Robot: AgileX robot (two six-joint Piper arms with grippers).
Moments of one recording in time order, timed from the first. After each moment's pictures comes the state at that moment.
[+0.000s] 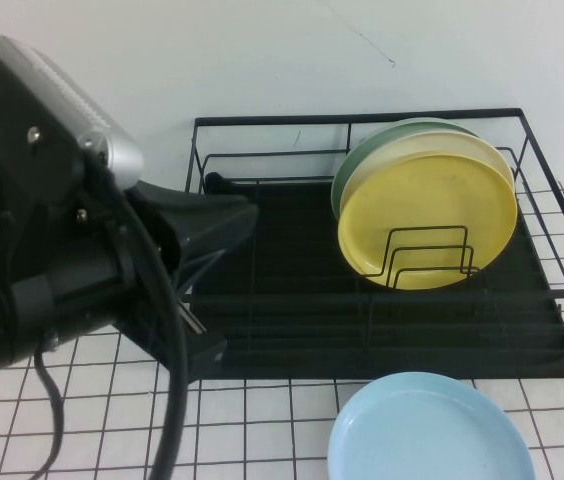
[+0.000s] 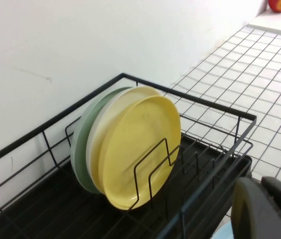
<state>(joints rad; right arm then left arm) -0.02 -0.01 0.02 0.07 0.41 -0.18 -0.61 0.96 -0.89 -0.77 0.35 0.82</state>
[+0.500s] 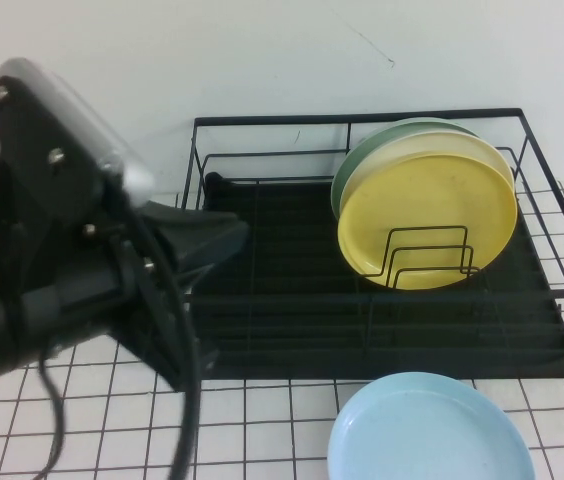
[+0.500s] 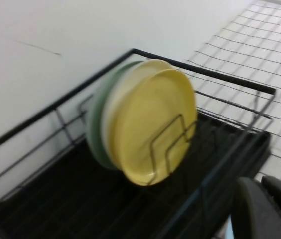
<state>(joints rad) -0.02 -0.01 0.02 0.07 0.41 -0.18 -0.58 0.95 -0.86 -0.75 0.37 0.83</state>
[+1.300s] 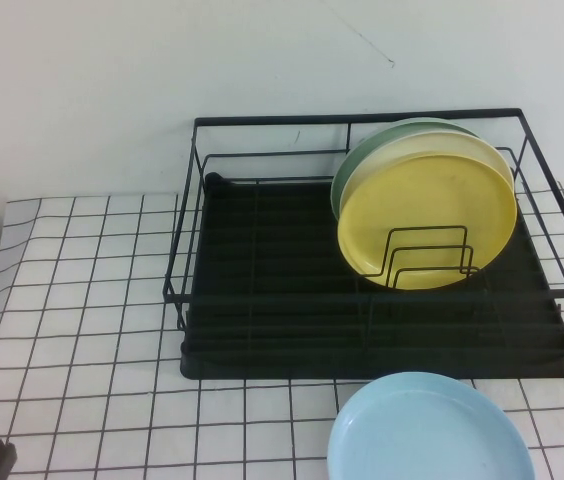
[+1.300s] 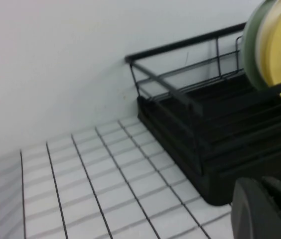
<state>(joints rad) -0.02 -0.01 0.02 0.07 0.41 -0.17 -0.19 0.07 -0.04 -0.84 0.21 0.93</state>
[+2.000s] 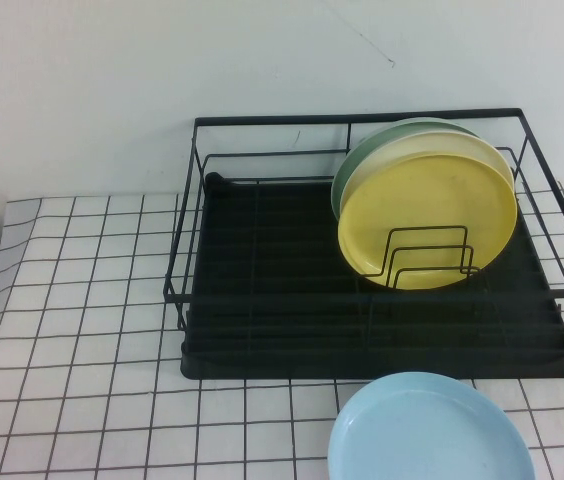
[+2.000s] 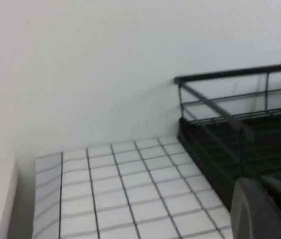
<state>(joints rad) -0.02 -0.01 0.02 0.07 0.41 -0.17 -0.15 -0.01 0.02 -0.81 0.08 0.78</state>
